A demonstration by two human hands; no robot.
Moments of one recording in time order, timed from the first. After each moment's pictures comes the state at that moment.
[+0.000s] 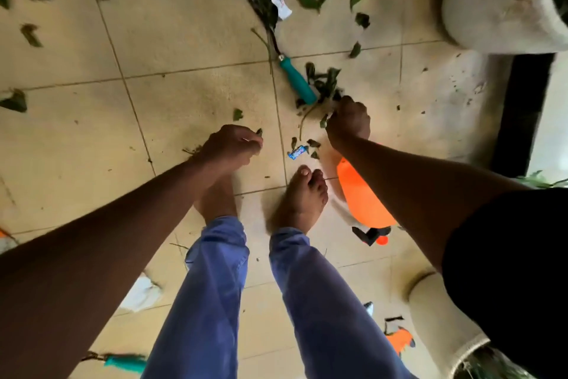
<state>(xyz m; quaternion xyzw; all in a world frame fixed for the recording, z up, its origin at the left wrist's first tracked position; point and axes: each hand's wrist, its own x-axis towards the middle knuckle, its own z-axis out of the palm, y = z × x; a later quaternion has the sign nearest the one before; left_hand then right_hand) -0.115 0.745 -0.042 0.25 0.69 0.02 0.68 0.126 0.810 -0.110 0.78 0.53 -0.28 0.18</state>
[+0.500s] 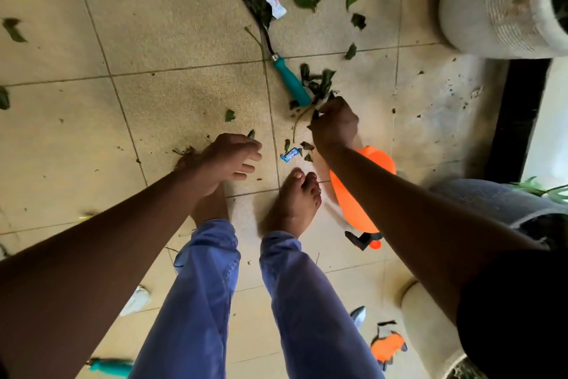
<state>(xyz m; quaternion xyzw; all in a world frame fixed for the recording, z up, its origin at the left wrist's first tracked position) -0.097 0.742 -0.049 0.13 0.67 0.03 0.73 0.104 0.806 -0.108 0.83 0.44 -0.34 0.02</state>
